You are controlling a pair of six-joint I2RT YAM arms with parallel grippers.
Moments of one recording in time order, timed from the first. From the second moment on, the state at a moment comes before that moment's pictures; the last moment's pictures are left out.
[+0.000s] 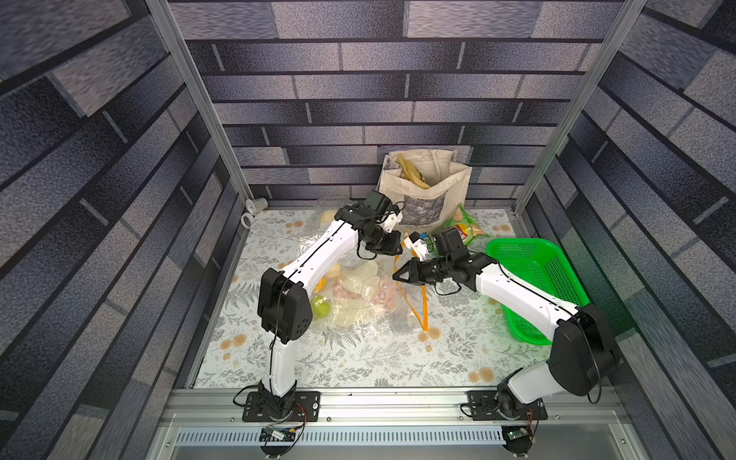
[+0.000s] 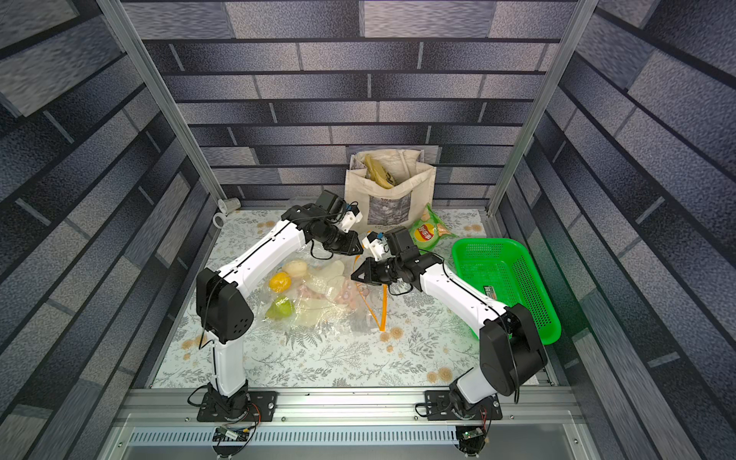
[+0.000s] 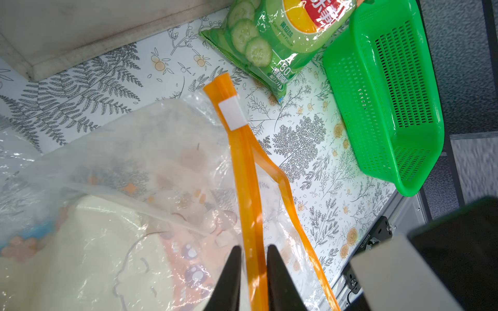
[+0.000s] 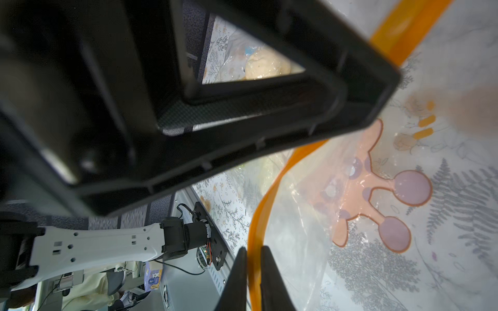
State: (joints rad) left arm -0.57 1.98 1.95 -0.96 0.43 -0.24; right arm 0.56 1.52 1.14 -0.41 -0.69 0.57
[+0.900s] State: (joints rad) left arm -0.20 1.52 1.41 -0.96 0.30 -0.28; right arm 0.55 1.52 1.16 -0.41 -0.77 0.48
